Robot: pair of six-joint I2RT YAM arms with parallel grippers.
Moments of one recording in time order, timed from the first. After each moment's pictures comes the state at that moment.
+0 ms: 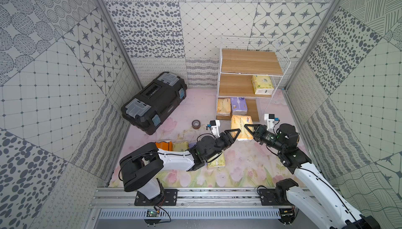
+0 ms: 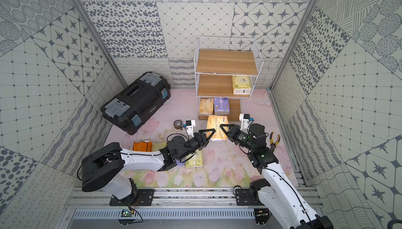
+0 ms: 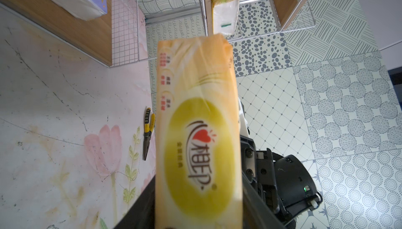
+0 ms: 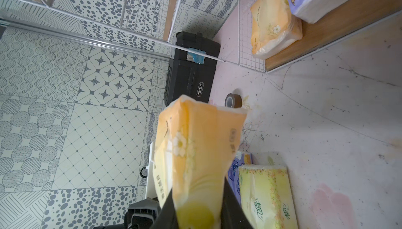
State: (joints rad) left arm -1.02 1.59 0.67 0.96 -0.07 -1.35; right arm 0.29 0.77 0.51 0.01 -0.52 1.12
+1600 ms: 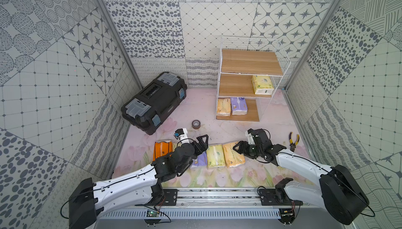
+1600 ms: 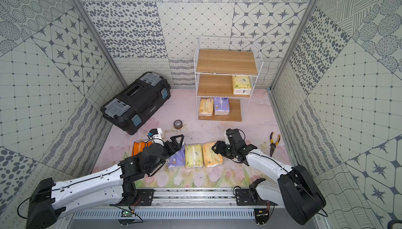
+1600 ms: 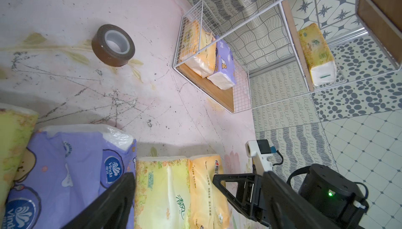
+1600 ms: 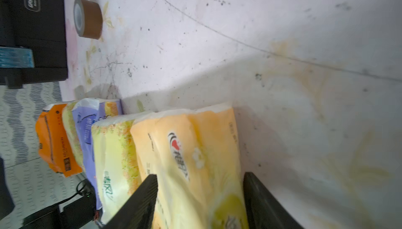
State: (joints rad) left arm -0.97 0.88 0.48 -0.03 -0.46 -1.18; right arm 0.50 1.16 0.46 -0.23 -0.25 0.79
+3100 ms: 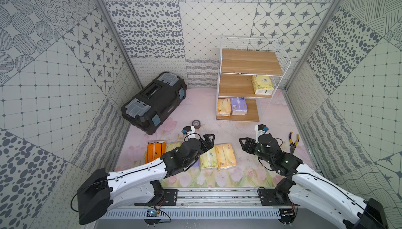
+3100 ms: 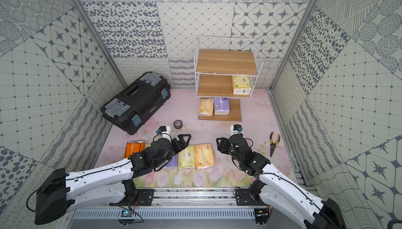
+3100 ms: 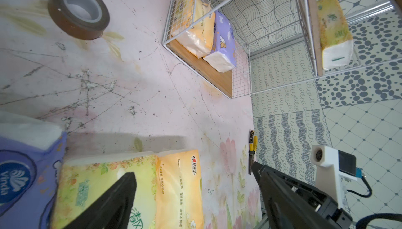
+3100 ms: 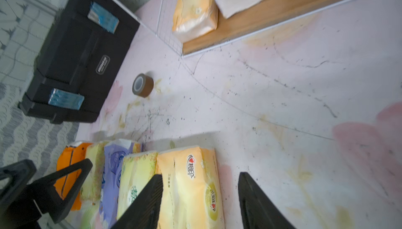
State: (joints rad) left arm -0.94 1.09 0.57 0.09 -0.30 -1.17; right arm 0.70 0.73 0.48 -0.31 0.20 0.84
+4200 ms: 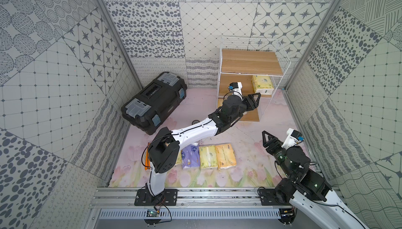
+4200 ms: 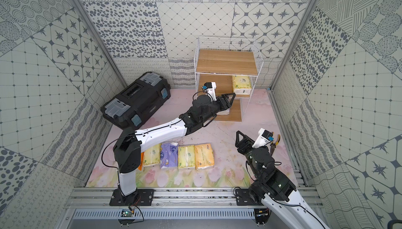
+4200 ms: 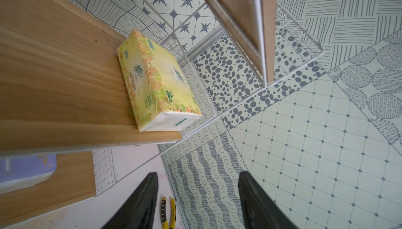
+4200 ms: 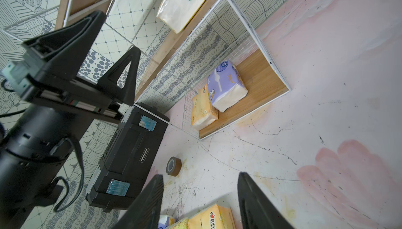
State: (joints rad) left arm -0.89 1.99 1.68 0.32 -0.09 -0.89; right arm 0.70 0.28 0.48 -0.43 0.48 0.93
